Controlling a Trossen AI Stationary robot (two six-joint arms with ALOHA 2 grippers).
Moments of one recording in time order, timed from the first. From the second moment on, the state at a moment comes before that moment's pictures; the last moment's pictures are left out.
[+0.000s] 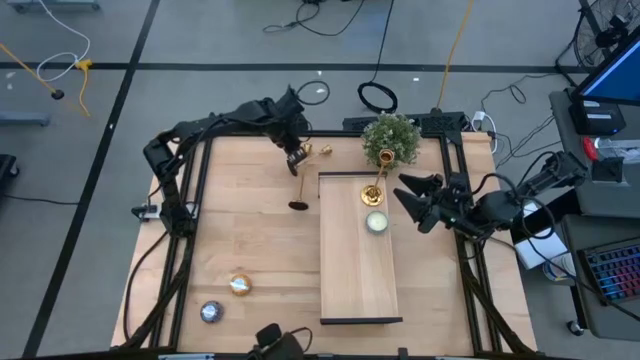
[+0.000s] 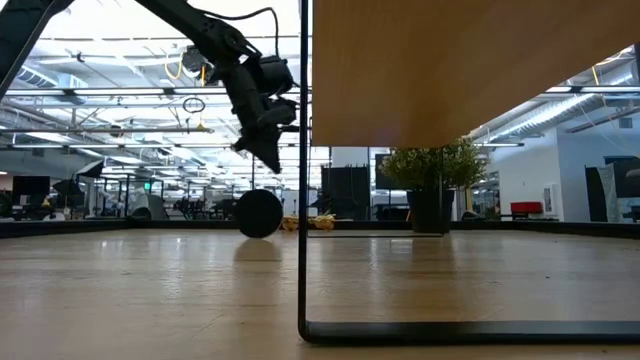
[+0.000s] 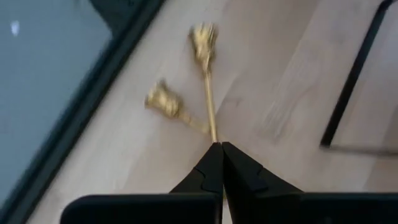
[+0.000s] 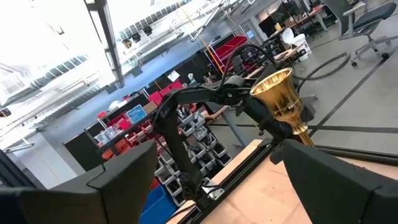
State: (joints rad) left arm 0.65 1.84 1.49 -0.74 0.16 0.10; right arm 0.52 0.85 0.72 0.41 0.99 0.43
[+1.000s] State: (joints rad) left arm 0.58 2.02 1.48 -0.59 0.15 0.11; right arm 0.52 0.86 0.72 0.42 0.99 0.49
